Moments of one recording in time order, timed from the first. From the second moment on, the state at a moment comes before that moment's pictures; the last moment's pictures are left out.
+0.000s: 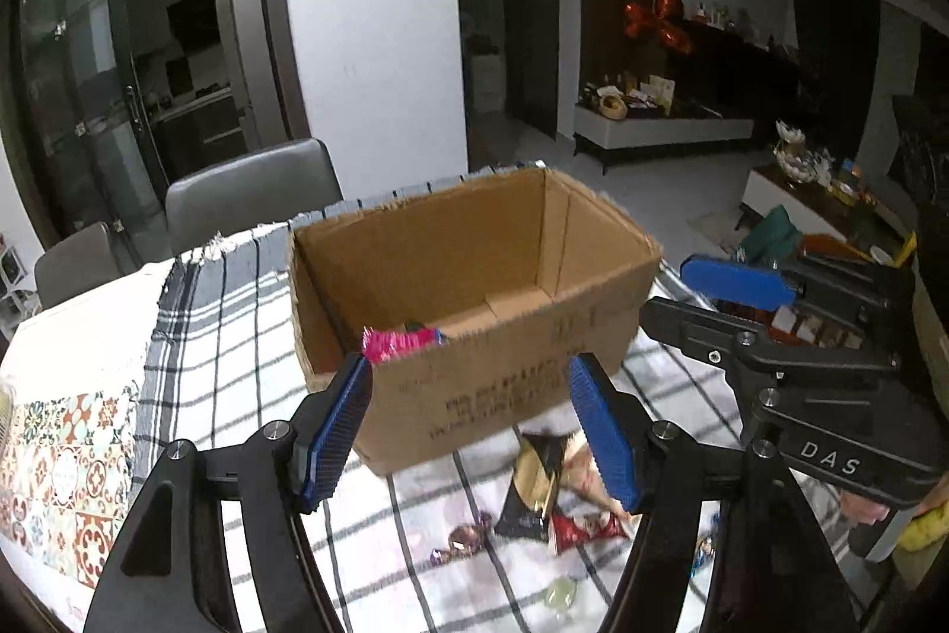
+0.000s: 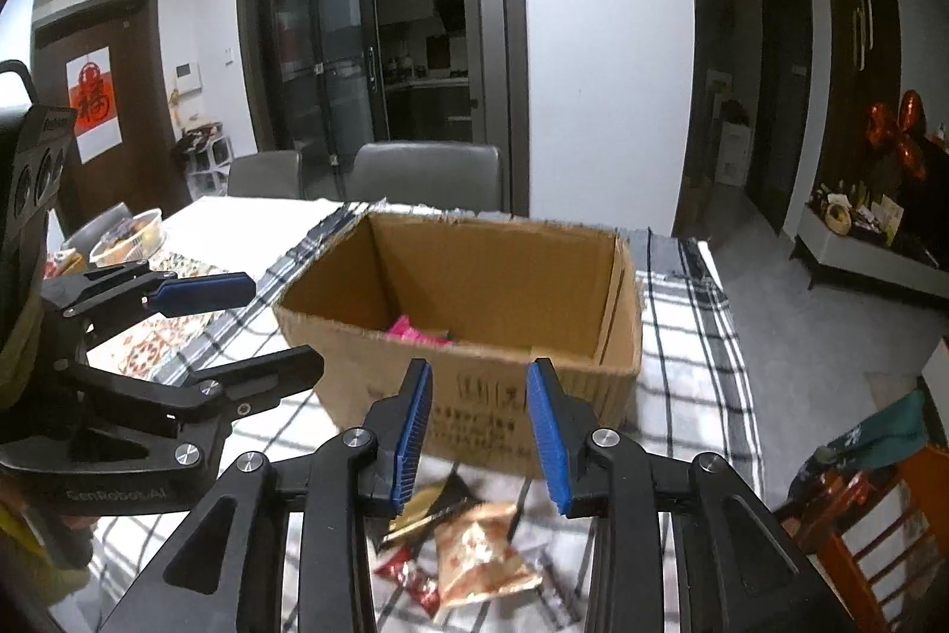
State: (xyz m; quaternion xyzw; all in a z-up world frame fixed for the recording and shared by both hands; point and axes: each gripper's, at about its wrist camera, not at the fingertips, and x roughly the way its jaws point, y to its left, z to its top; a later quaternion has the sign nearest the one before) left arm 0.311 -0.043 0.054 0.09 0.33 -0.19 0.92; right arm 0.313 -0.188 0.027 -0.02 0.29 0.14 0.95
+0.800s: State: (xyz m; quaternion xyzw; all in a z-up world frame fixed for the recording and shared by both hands) left arm 0.305 -0.055 -0.040 0.12 0.42 -0.25 0.86; right arm 0.306 -0.179 -0.052 -0.07 0.40 0.15 0.90
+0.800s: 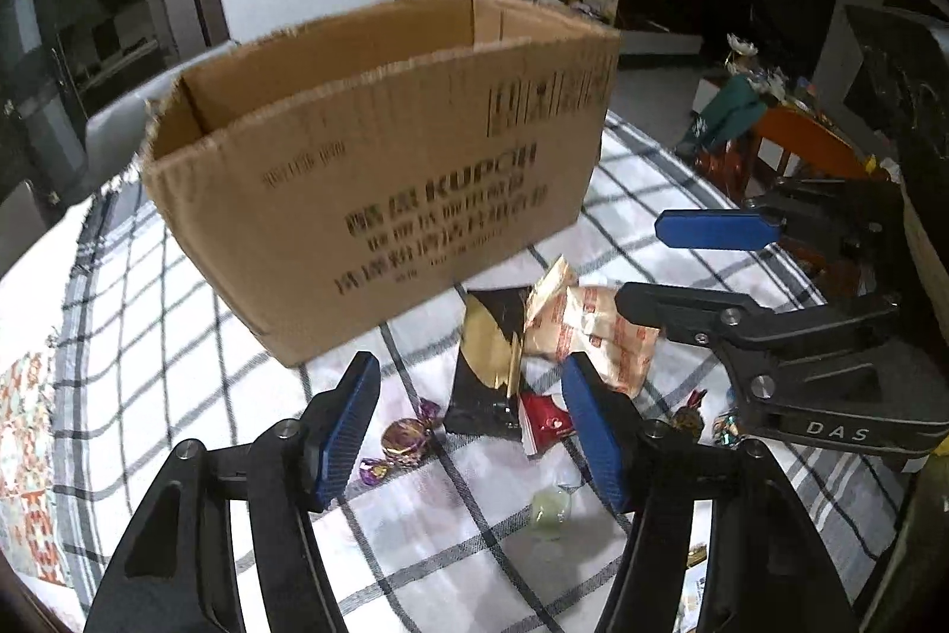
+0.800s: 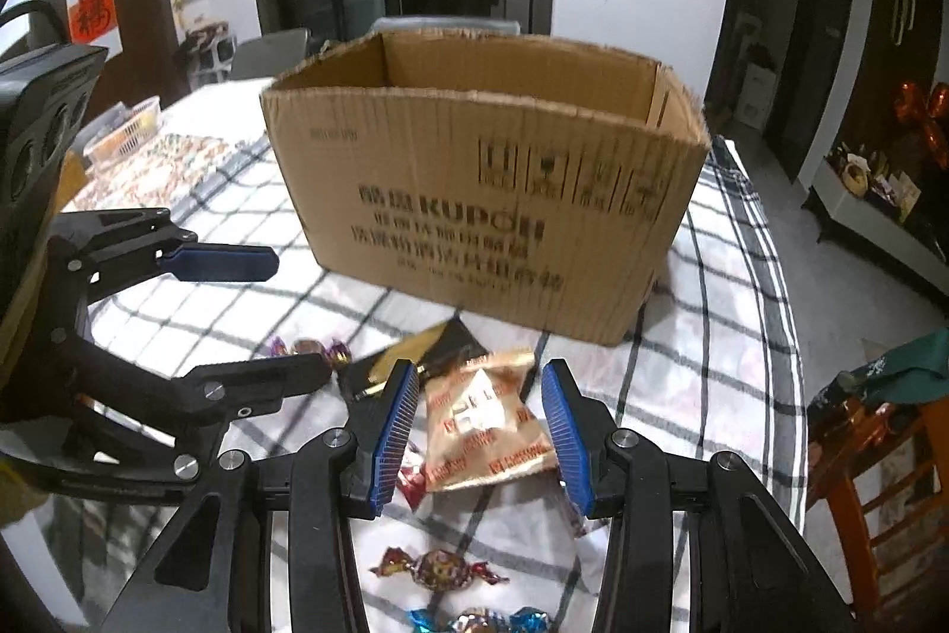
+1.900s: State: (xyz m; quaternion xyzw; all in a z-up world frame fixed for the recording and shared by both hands) left arm 0.351 -0.075 -0.102 0.09 0.49 -0.30 0.82; right arm 0.350 -0.174 -0.106 -0.10 0.48 0.20 0.85
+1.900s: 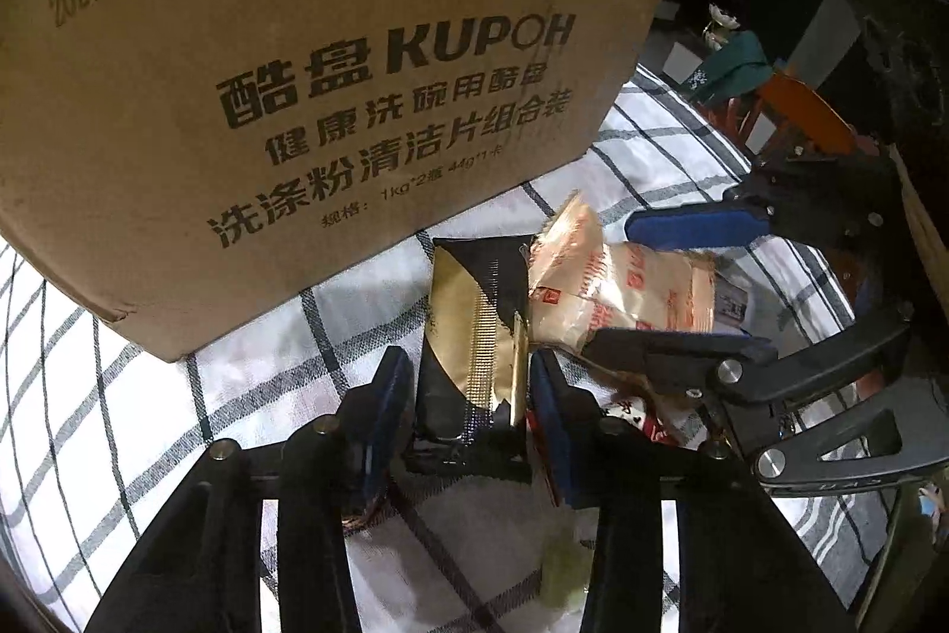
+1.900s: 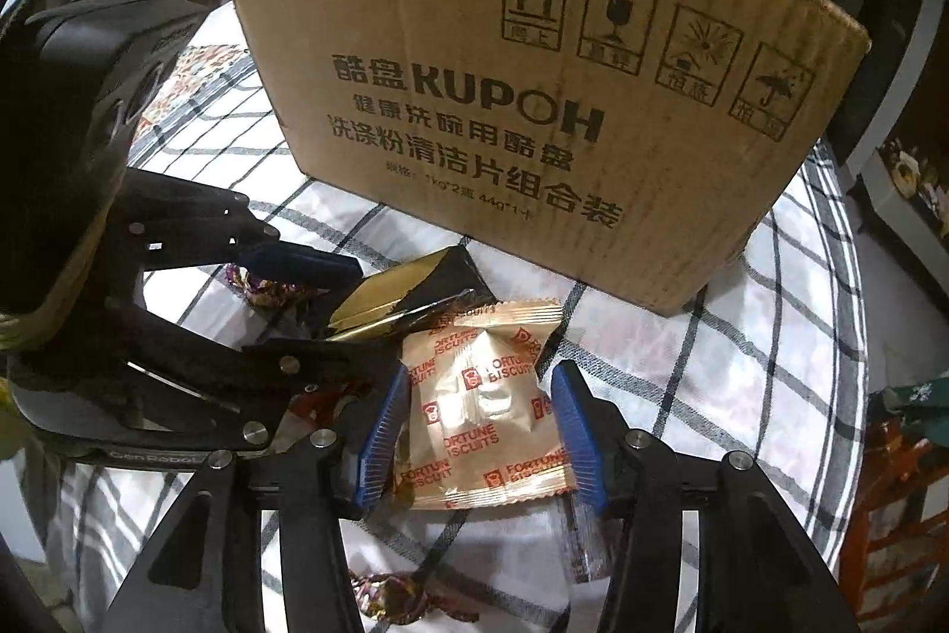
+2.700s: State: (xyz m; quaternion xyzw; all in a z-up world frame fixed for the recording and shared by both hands) left arm 0.342 -0.064 -0.085 0.08 0.47 -0.27 0.84; right arm 0.333 -0.171 -0.101 -0.09 0.44 0.18 0.87
